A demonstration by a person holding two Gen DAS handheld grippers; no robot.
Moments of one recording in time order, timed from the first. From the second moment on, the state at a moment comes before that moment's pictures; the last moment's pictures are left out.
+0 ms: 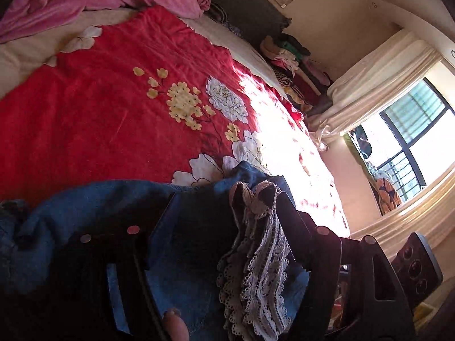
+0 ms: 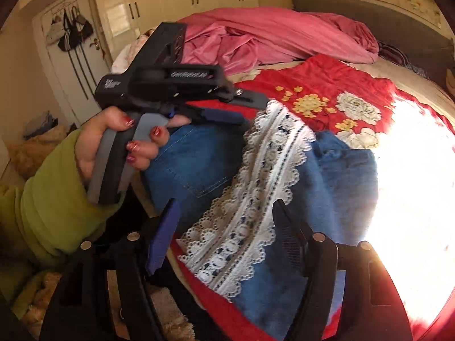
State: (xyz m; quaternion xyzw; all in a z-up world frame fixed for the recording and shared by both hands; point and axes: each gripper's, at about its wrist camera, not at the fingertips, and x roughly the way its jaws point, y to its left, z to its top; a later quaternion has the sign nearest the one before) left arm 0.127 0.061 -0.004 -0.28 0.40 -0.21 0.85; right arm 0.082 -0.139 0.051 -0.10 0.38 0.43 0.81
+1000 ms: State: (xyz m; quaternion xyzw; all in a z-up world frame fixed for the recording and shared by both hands) left arm 0.173 0.023 -0.035 -0.21 0.46 -0.19 0.84; right arm 0.236 -0.185 0.001 -0.14 0.41 0.28 0.86
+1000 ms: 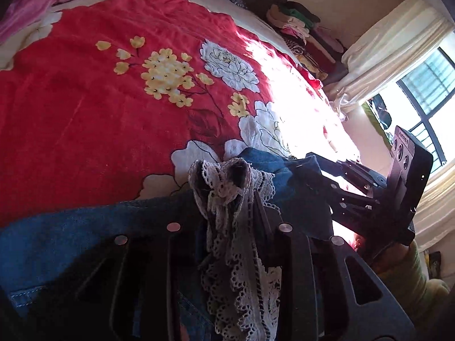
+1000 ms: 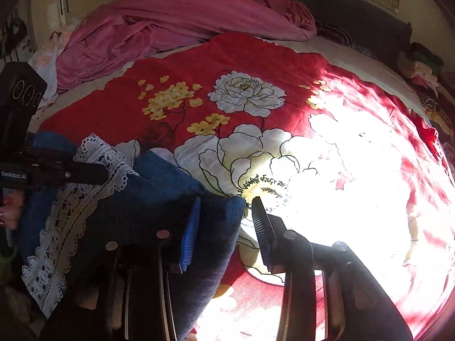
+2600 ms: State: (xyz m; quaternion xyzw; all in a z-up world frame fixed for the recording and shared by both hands) left arm 0.009 -0.011 -0.023 -0.08 0.48 -0.08 0.87; right arm 0.070 -0.188 -0.021 -0.17 0.42 0.33 0.83
